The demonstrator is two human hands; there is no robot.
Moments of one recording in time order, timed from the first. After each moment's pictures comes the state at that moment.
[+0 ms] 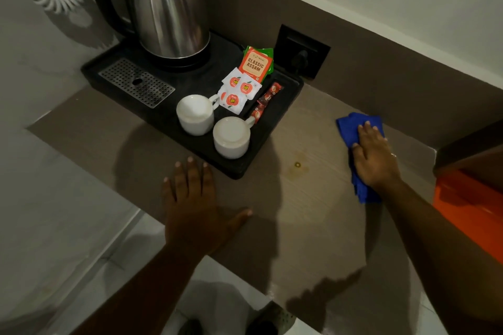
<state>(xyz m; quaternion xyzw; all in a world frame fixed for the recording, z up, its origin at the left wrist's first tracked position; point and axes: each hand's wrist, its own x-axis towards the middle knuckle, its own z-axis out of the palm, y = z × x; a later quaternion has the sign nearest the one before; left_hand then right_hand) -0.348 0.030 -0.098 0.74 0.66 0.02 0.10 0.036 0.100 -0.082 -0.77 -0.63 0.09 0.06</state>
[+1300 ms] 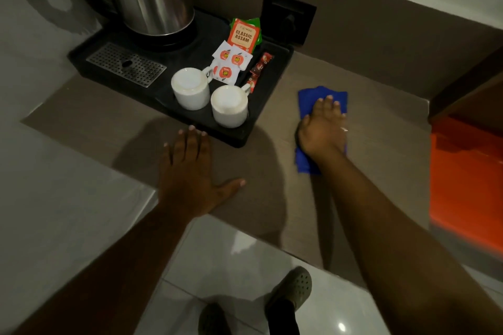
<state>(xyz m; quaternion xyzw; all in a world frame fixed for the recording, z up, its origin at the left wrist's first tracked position) -0.381 0.045 -0.099 0.81 0.59 0.01 0.06 -0.110 0.075 -0.075 -0.84 -0.53 0.09 0.09</state>
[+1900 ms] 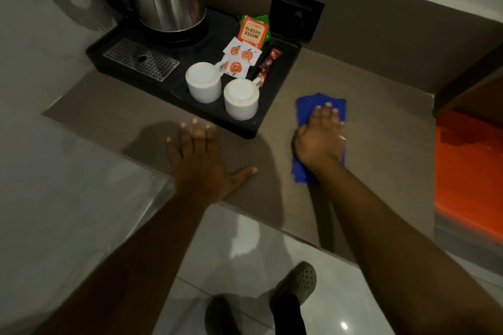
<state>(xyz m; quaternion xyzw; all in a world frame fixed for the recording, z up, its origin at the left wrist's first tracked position) -0.380 0.043 -0.100 0.77 0.63 0.01 0.08 -0.148 0.043 -0.077 -0.85 -0.52 0.08 0.06</state>
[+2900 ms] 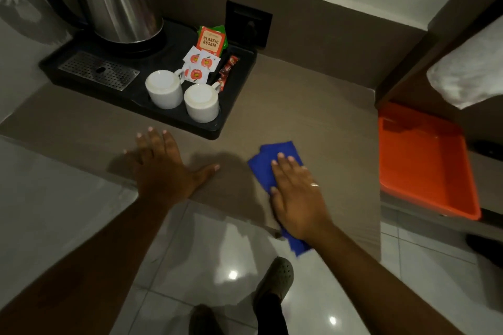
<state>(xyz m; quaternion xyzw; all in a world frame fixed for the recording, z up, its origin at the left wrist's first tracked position) -0.384 0.041 -0.098 0.75 0.66 0.00 0.08 -0.142 -0.101 -0.080 -0.73 -0.67 0.11 0.05</state>
